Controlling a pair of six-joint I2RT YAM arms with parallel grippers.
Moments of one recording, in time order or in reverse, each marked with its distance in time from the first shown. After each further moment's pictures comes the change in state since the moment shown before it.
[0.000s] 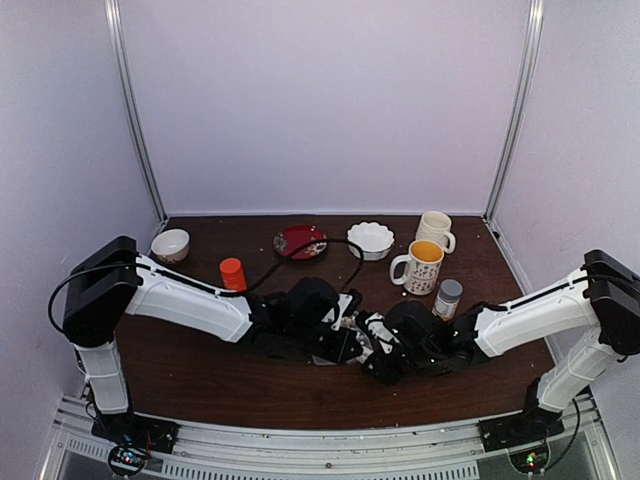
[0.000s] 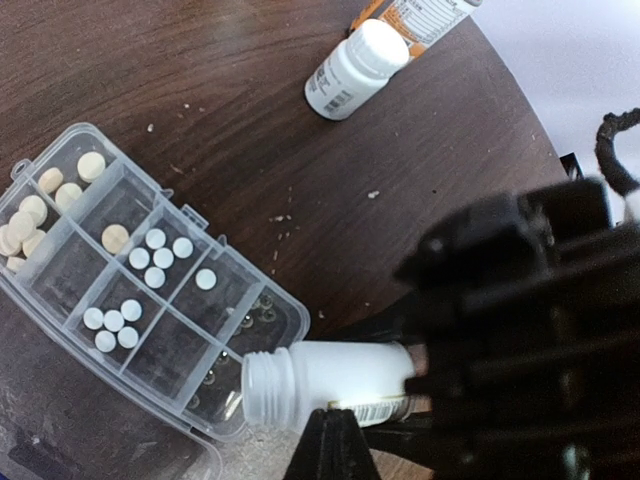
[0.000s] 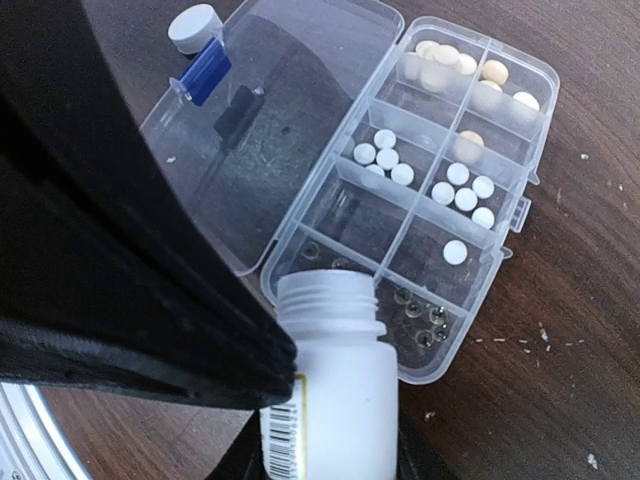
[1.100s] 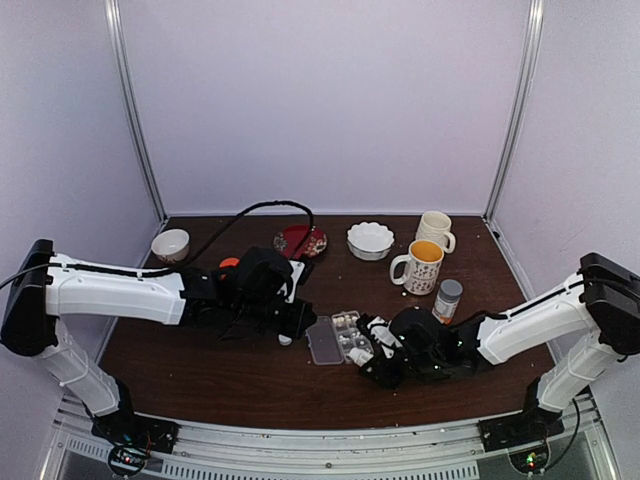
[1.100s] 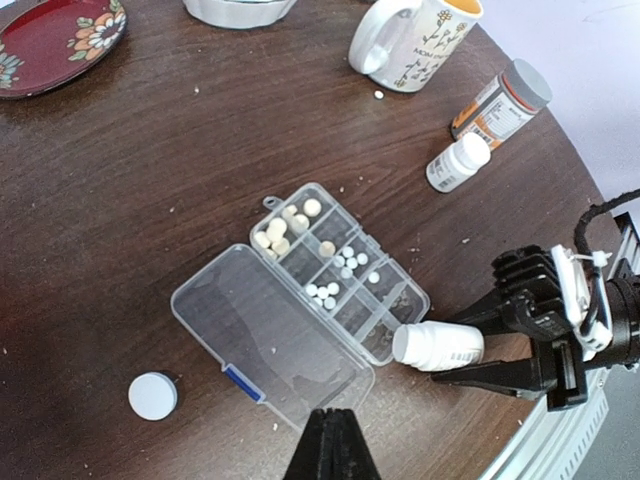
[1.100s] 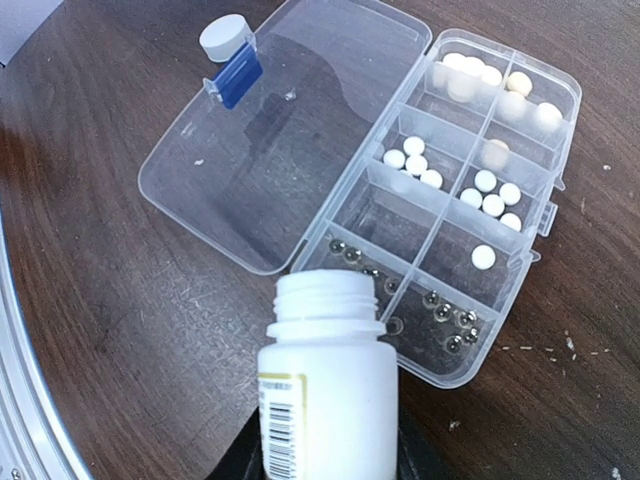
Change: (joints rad) left arm 0.061 -0.355 -0.103 -0.268 -0.254 0.064; right arm 0.001 0.000 -0.080 0.160 -0.008 -0.004
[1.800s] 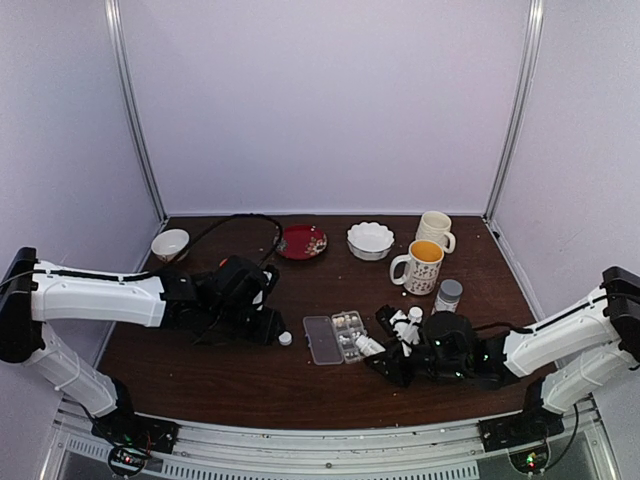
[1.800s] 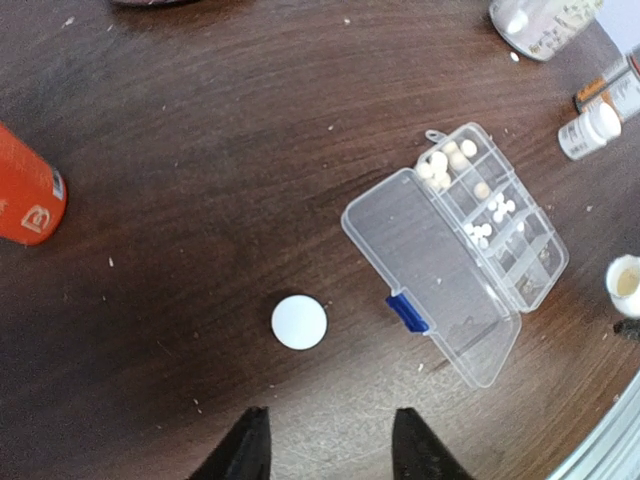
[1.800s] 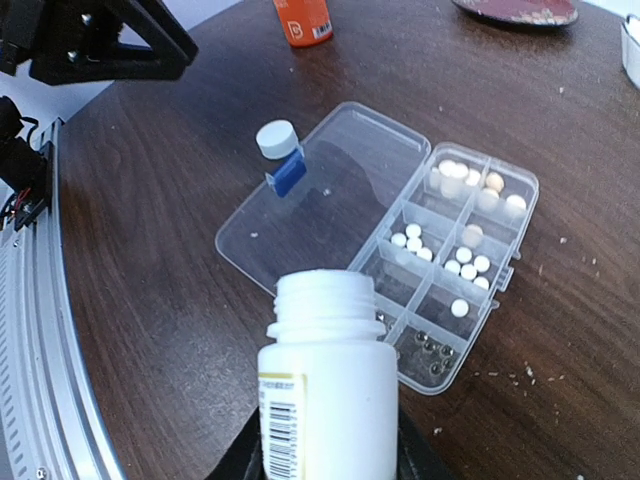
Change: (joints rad) left arm 0.077 -0.106 -0.129 -0.148 -0.086 0.003; right arm 0.000 -0.144 -0.204 0.323 0.010 -0.031
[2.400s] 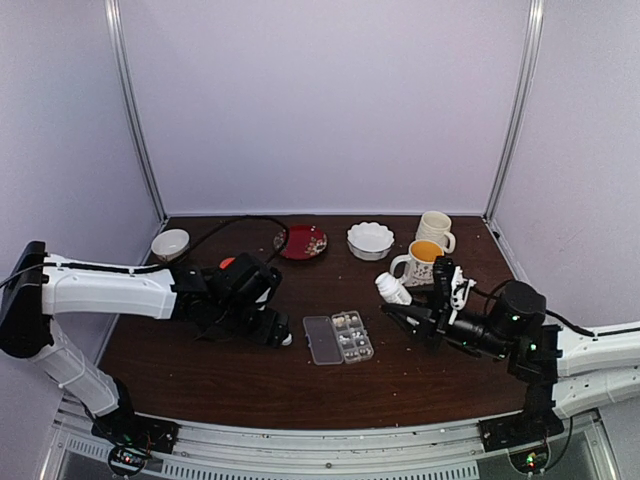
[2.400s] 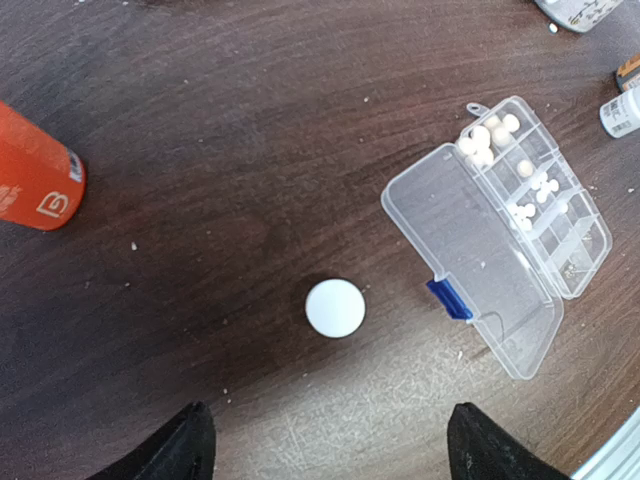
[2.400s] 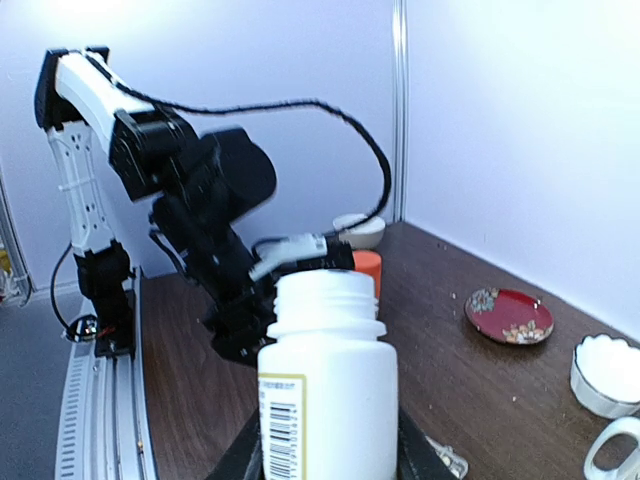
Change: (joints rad) left arm 0.018 0.037 0.051 -0.118 -0.019 0.031; right arm 0.000 -0.455 -0.003 0.129 -0.048 -0.280
